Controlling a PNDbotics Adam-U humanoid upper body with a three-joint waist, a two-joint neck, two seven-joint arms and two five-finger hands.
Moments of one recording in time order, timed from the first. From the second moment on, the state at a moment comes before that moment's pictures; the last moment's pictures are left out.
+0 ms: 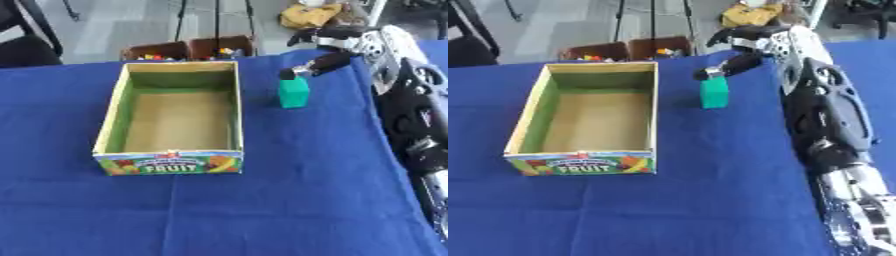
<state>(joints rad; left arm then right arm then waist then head) -0.30 0.26 0.08 -1.98 0.12 -0.53 -0.12 -1.31 -0.41 -0.30 -0.70 1.35 -0.55 0.60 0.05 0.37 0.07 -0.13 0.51</state>
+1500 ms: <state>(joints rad) -0.30 0.26 0.08 -1.98 0.11 -0.51 -0.11 -1.32 -0.45 -0.30 -0.66 1.51 -0.57 0.58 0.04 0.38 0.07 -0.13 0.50</state>
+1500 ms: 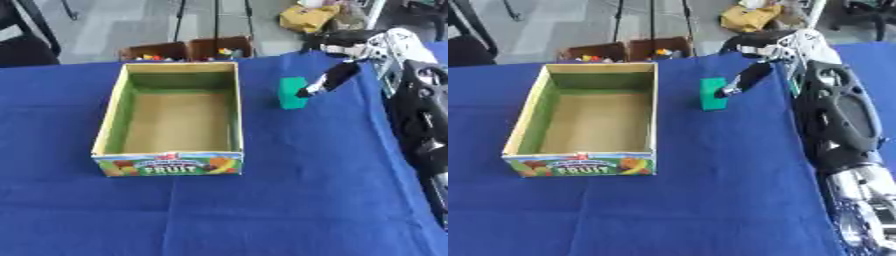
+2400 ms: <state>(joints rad) -0.30 0.26 0.08 -1.98 0.10 -0.51 -0.10 -1.32 -0.46 -0.26 -0.60 1.42 -0.53 0.62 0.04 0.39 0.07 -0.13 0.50</state>
